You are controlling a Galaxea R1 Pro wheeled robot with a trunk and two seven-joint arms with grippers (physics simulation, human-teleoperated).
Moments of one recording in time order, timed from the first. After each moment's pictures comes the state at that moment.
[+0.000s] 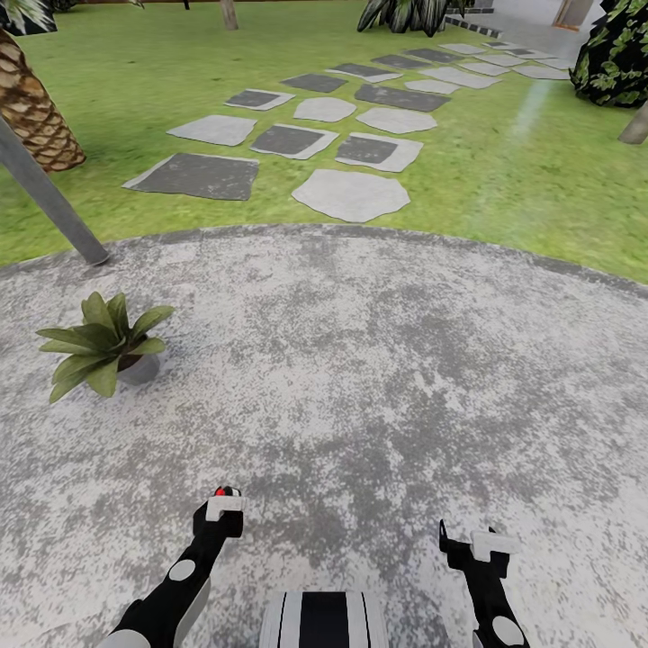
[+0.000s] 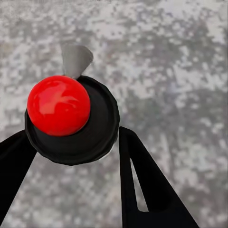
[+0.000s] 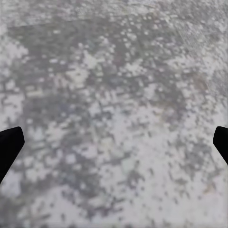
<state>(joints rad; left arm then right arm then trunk) -0.51 -0.02 -0.01 -0.44 -0.04 -0.32 0.01 -0.29 -0.04 -0.04 -0.66 0.01 -0.40 -0.18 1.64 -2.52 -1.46</state>
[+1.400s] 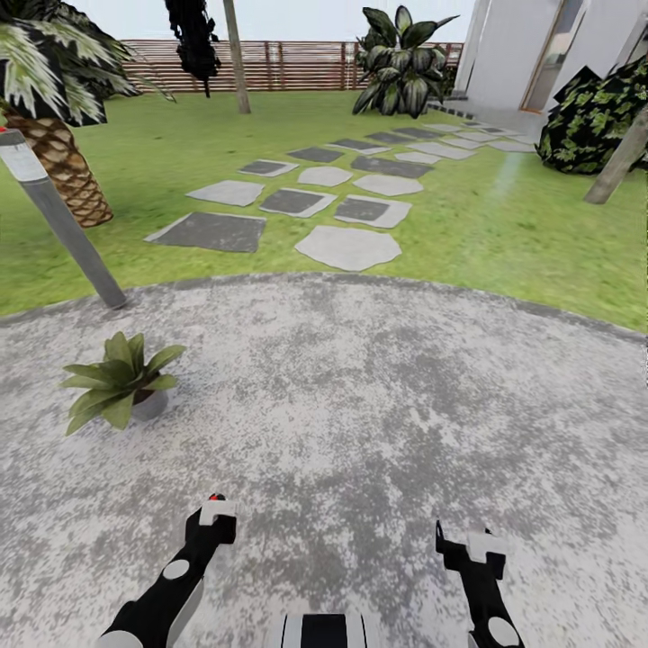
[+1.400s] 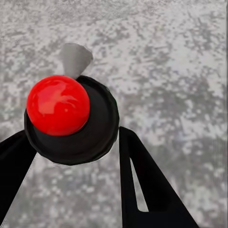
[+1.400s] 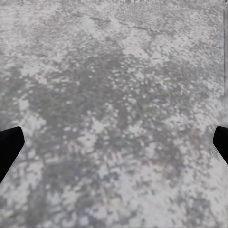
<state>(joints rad) -0.50 0.01 -0.01 -0.45 -0.04 -0.23 0.02 -0.29 -0.02 -0.04 -0.65 0.01 -0.40 -0.19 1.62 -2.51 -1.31</state>
